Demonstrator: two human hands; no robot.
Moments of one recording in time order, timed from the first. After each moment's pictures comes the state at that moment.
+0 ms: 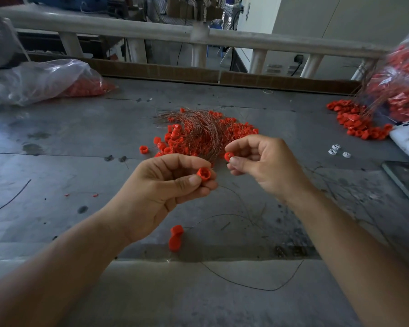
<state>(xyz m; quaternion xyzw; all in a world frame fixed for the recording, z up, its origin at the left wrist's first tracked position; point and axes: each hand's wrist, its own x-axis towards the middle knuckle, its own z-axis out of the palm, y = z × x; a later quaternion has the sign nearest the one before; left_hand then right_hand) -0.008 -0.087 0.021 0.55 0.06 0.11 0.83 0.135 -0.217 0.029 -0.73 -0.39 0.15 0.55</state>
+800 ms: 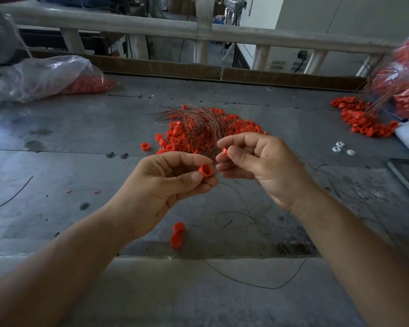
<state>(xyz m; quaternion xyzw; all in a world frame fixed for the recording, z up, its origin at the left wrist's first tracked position) -0.006 -0.089 0.021 0.57 0.07 0.12 0.81 0.121 -0.219 0.034 -0.63 -0.38 0.26 0.62</state>
